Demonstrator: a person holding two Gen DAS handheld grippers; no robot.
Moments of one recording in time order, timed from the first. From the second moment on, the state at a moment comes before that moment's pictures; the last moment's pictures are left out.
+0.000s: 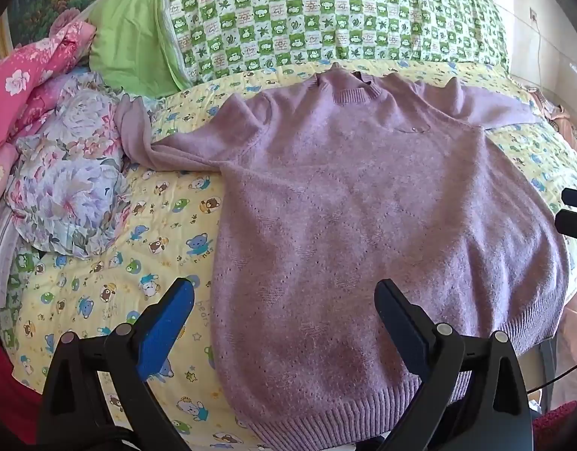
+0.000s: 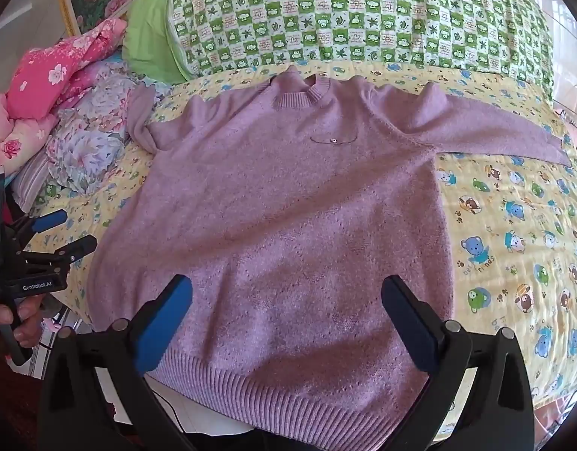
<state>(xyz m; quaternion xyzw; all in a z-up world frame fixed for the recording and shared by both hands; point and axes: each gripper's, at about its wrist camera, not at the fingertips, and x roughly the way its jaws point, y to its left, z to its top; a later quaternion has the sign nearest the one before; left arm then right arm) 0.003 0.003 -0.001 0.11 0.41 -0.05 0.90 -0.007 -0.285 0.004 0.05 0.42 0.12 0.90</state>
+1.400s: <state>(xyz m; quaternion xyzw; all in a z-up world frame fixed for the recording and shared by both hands) 0.019 -0.002 -0.009 0.08 0.44 -0.06 0.89 0.006 -0.282 -0.004 0.05 0.44 0.12 0.89</state>
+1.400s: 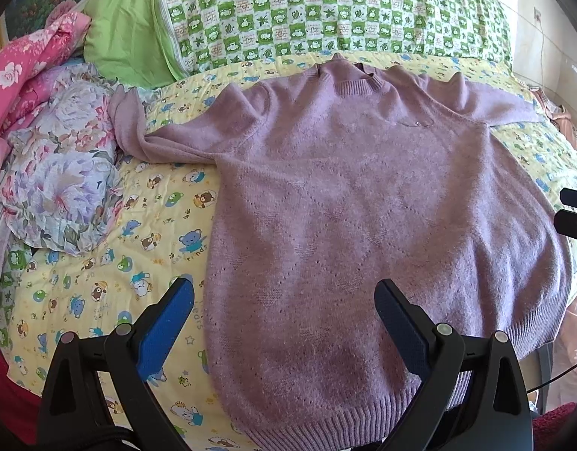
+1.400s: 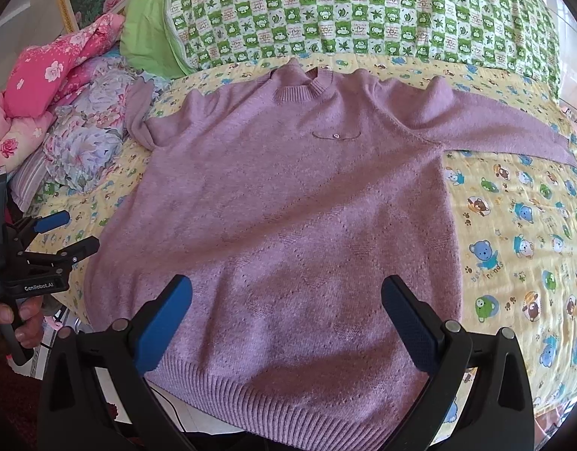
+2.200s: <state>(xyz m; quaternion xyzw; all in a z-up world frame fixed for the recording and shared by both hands) 0.145 0.020 0.002 0.04 0.44 -0.01 0.90 0.109 -0.440 0.001 0.13 0.43 -0.03 0.89</state>
